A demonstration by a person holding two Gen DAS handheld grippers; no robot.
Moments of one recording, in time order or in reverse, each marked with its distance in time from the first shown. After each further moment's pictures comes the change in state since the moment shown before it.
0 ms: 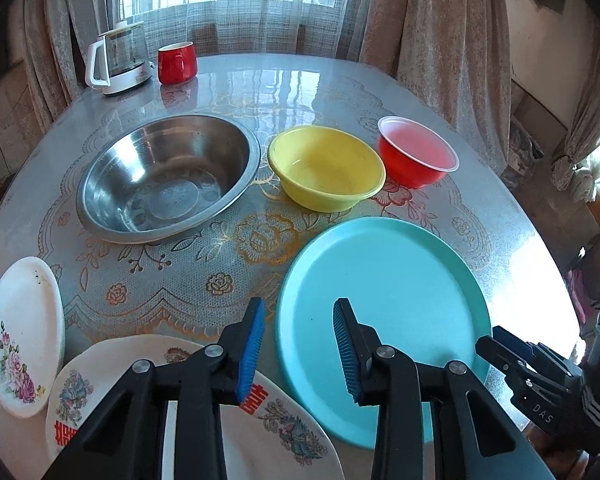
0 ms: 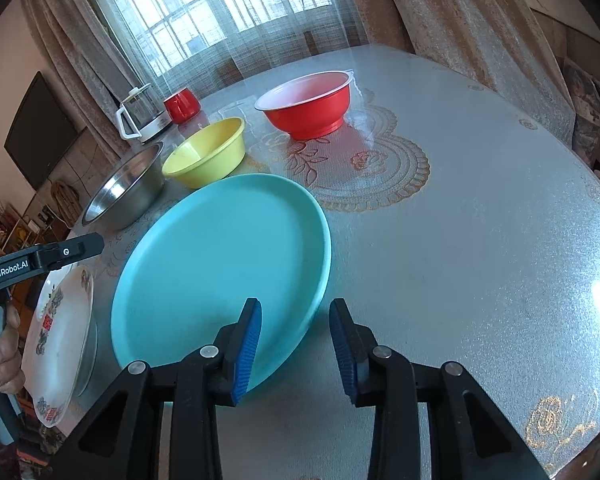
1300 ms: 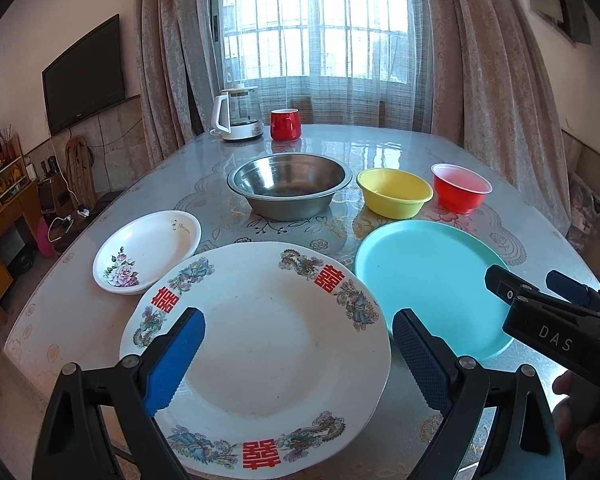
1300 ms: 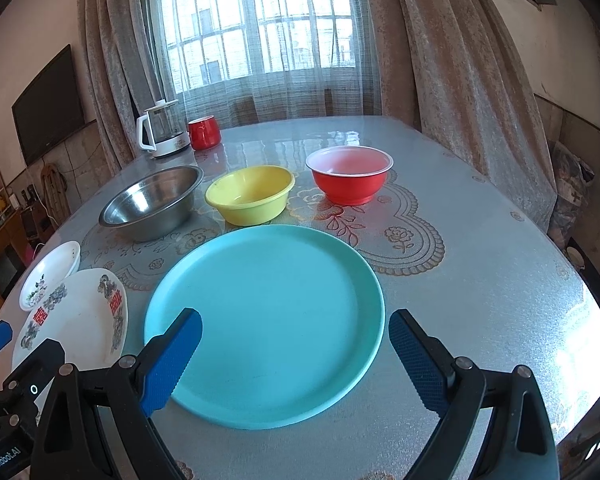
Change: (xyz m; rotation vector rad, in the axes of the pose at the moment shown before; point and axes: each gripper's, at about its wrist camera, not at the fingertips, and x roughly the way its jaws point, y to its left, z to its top) left arm -0.089 -0.008 -0.124 -0.121 -0.323 0.325; right arm -0.026 0.075 -0.005 -0.170 -0.196 -0.141
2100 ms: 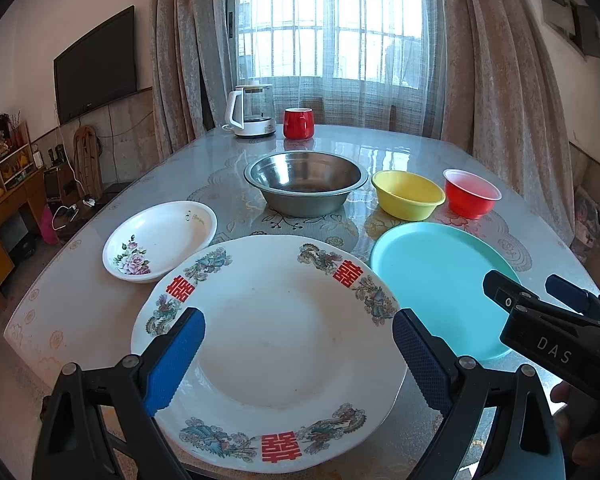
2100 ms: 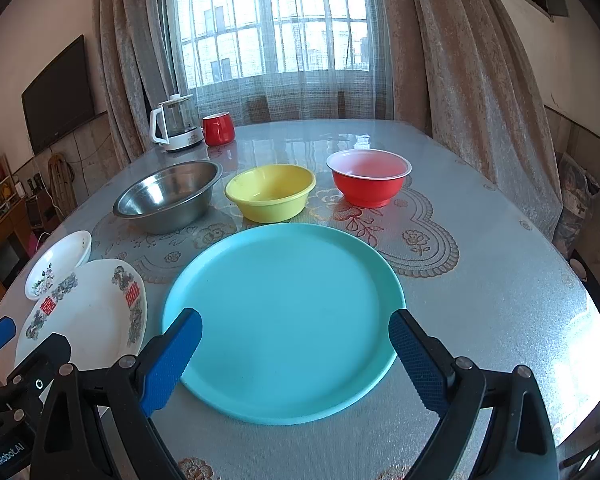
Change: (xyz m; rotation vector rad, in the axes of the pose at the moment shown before) left arm -0.002 0.016 -0.007 -0.050 -0.004 0.012; right arm -0.002 0.020 -0.004 -0.047 -0.004 0.015
